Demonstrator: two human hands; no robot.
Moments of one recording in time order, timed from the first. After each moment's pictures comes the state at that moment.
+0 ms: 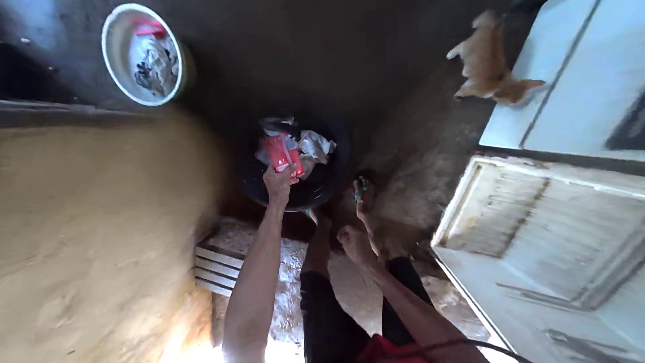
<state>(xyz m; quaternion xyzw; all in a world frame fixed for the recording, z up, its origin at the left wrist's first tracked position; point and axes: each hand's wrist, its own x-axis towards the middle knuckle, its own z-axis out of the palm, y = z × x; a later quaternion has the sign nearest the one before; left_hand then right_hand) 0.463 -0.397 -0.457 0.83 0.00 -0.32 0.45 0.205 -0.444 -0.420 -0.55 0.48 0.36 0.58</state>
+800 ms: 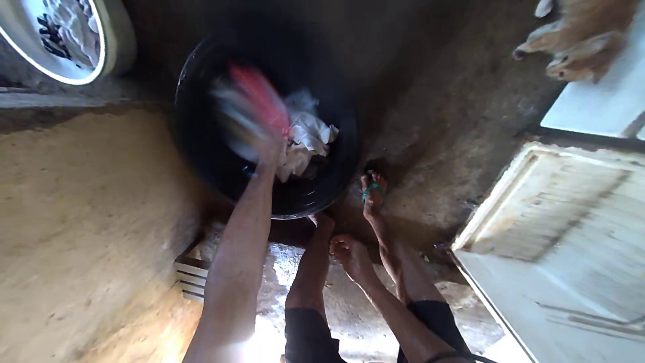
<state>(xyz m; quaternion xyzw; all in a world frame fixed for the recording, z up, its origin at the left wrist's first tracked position) 0.540 -0.473 -0.611 0.93 -0.05 -0.29 0.20 0.222 -0.433 -0.491 -0.39 0.54 0.29 0.69</state>
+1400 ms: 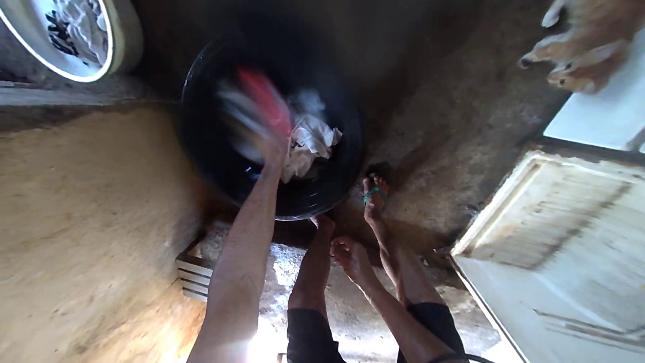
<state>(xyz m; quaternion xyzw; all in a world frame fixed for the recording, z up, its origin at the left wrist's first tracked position) 0.540 -0.486 -0.596 0.95 -0.03 -0.28 0.17 0.229 -0.436 -0.494 -0.38 0.54 0.30 0.69</state>
